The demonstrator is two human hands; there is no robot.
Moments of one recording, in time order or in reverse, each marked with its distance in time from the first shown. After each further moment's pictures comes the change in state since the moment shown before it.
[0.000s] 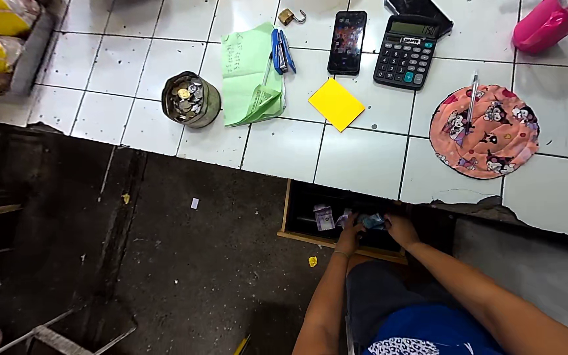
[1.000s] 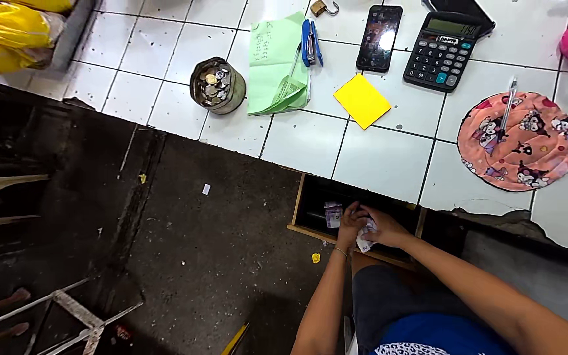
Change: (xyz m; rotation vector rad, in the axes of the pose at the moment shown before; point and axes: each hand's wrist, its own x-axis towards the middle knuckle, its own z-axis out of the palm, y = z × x) left_hand -0.009 0.029 -0.032 -1.052 0.367 -0.053; right_hand 0.002 -0.063 -0.006 0.210 -0.136 -0.475
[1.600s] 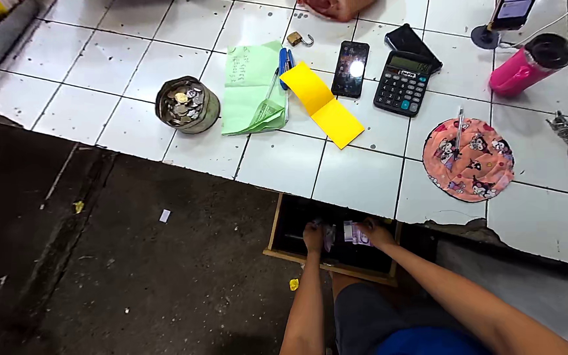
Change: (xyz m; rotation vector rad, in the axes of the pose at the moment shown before) left_hand 0.056 -0.004 -0.044 0.758 0.446 -0.170; right_hand -0.002 -0.008 -0.032 0.158 0.215 0.479
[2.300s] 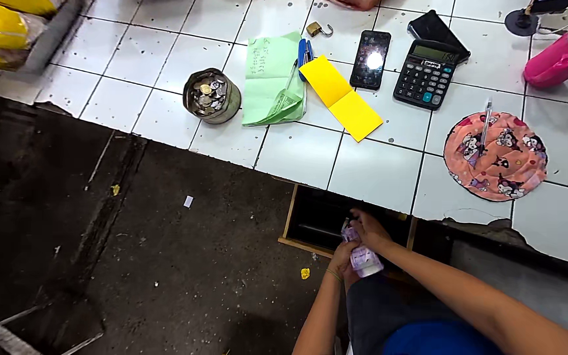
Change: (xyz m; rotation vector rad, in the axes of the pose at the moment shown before) left_hand -0.103 0.013 -0.010 -0.828 -0.555 -0.295; right_hand -0.007 -0.028 0.038 -0.095 -0.044 -0.495
